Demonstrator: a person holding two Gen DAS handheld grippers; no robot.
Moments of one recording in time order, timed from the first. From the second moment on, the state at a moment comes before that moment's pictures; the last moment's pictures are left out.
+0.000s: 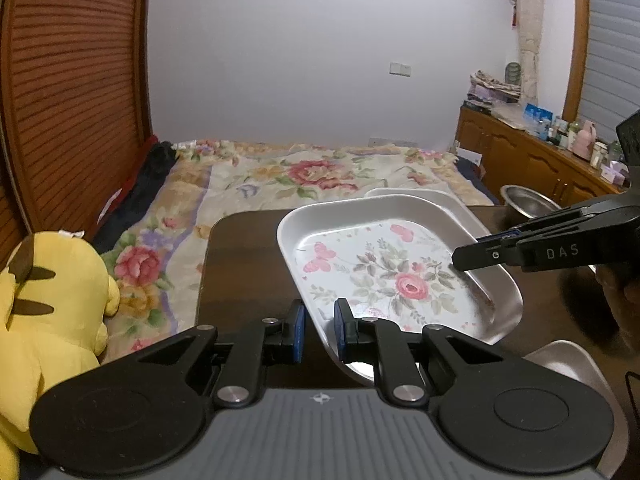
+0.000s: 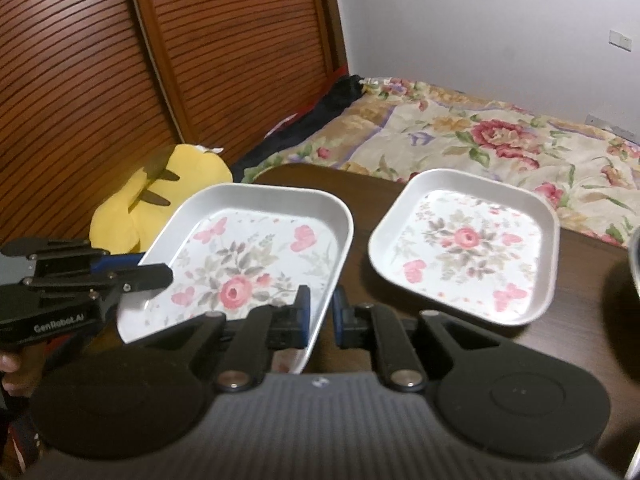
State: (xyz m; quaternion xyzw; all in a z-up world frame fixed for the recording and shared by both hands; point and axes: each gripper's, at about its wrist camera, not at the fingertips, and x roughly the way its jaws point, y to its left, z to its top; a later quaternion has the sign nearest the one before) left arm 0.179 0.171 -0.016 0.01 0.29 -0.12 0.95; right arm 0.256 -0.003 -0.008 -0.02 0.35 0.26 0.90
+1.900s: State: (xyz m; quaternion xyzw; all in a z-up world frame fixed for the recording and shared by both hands) left arm 0.075 0.095 -0.018 0.02 0.32 -0.18 0.93; right arm 0.127 -0.113 -0.021 0.01 0.35 0.23 0.91
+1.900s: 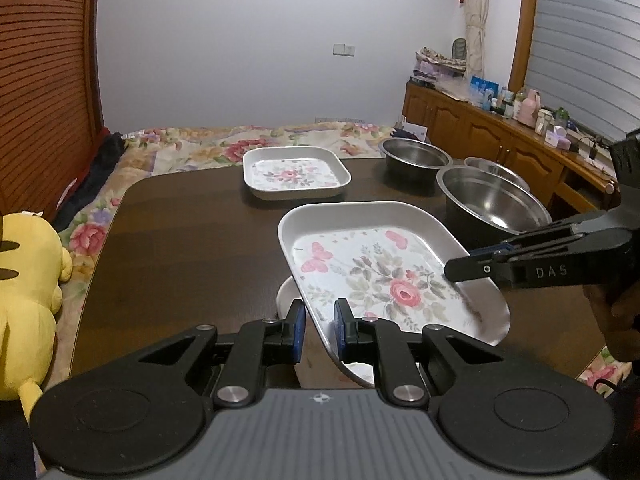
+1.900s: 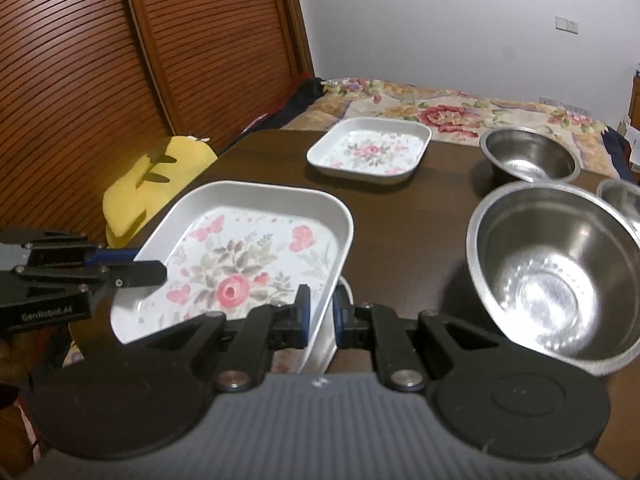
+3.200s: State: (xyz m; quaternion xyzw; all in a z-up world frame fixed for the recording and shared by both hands) left arm 0.077 0.089 -0.048 0.03 0.33 -0.16 0.93; right arm 0.092 -0.117 -0.060 0.07 0.29 0.19 0.93
